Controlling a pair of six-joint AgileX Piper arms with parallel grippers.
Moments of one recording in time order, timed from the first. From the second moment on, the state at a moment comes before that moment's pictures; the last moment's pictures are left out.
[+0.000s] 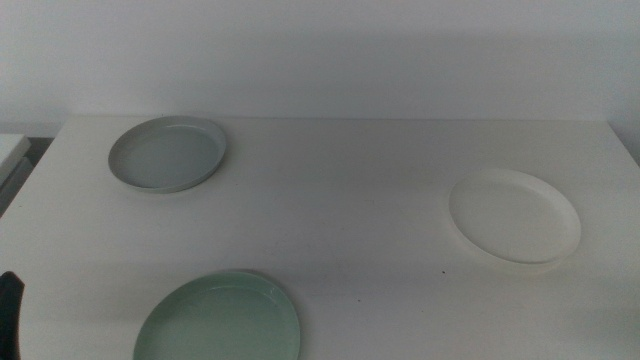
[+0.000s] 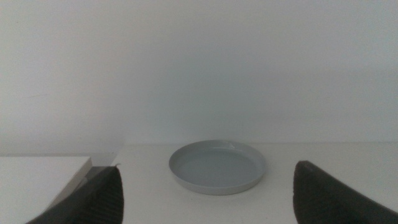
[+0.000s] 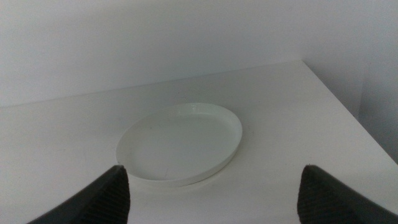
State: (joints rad) left arm -0.01 0.00 0.00 -0.01 0.04 -0.02; right arm -0.02 0.00 0.00 0.04 0.26 0.12
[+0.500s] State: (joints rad) left arm -0.01 0.49 -0.54 -0.04 0.63 -0.02; right arm -0.02 0.00 0.00 0.04 0.26 0.12
